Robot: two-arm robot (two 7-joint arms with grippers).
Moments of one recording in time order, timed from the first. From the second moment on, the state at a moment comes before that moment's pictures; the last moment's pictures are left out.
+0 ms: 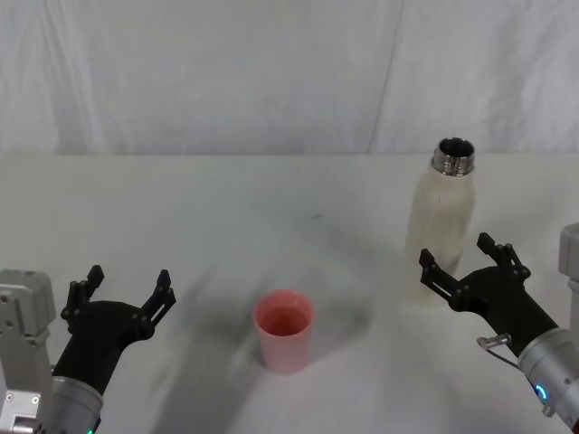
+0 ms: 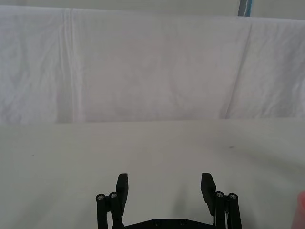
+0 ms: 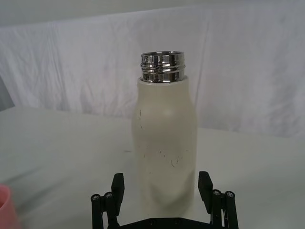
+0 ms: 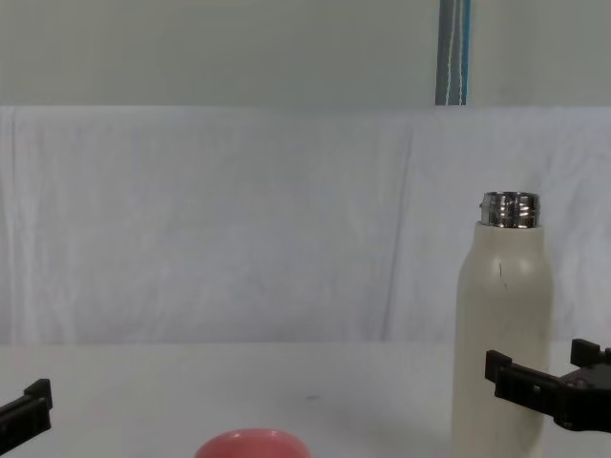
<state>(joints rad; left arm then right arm) 0.27 0.24 0.04 -1.85 -0.25 -0.02 -0.02 -0.04 0.20 -0.19 -1.70 0.23 0.03 0.21</state>
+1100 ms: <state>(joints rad) 0.27 0.24 0.04 -1.85 -0.25 -0.02 -0.02 0.03 0.18 -0.21 -1.59 0.24 0.02 0.21</state>
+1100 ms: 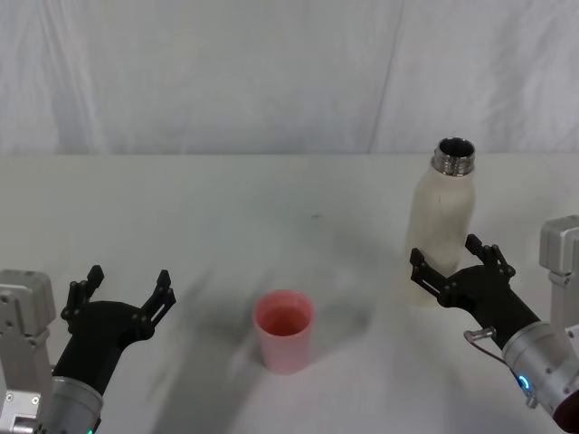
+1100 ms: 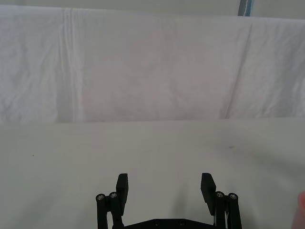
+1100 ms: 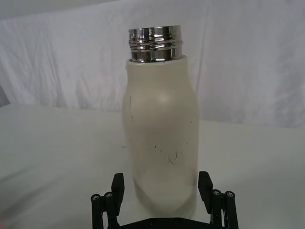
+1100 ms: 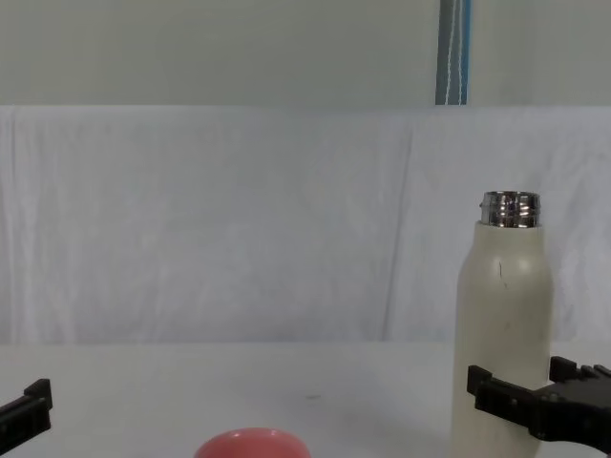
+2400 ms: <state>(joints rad) 0.27 0.24 0.04 -1.85 -0.25 -0.02 -0.02 0.13 0.16 -0.23 -1.48 0.24 0.00 0.22</state>
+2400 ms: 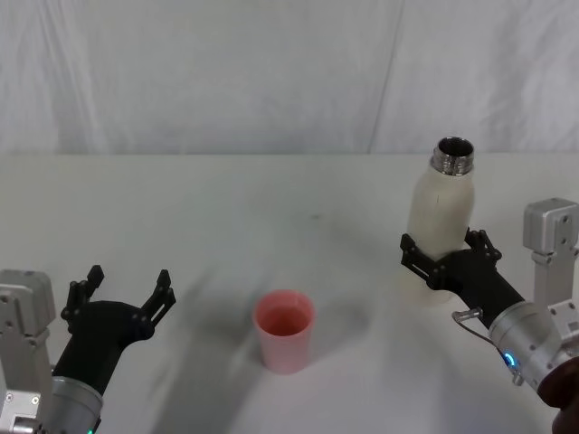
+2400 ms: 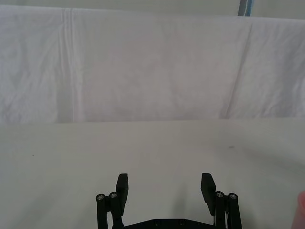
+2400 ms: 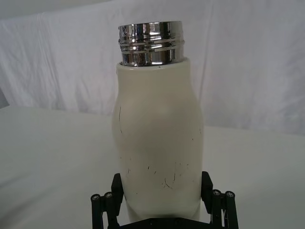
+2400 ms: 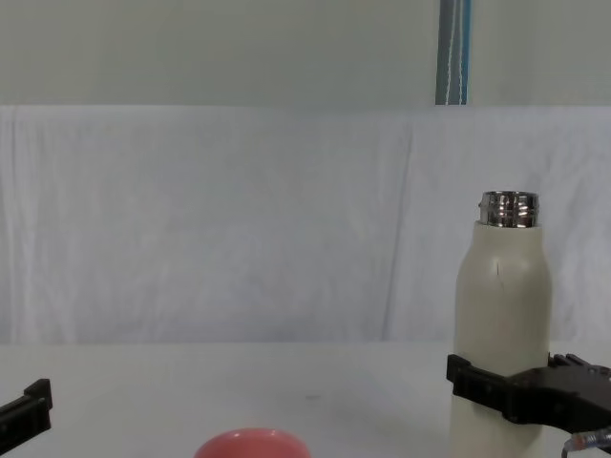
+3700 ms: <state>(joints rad) 0.27 0.24 0.04 -1.85 -0.25 -0.02 -0.02 0.16 0.16 -0.24 -1.44 0.24 0.00 0.23</state>
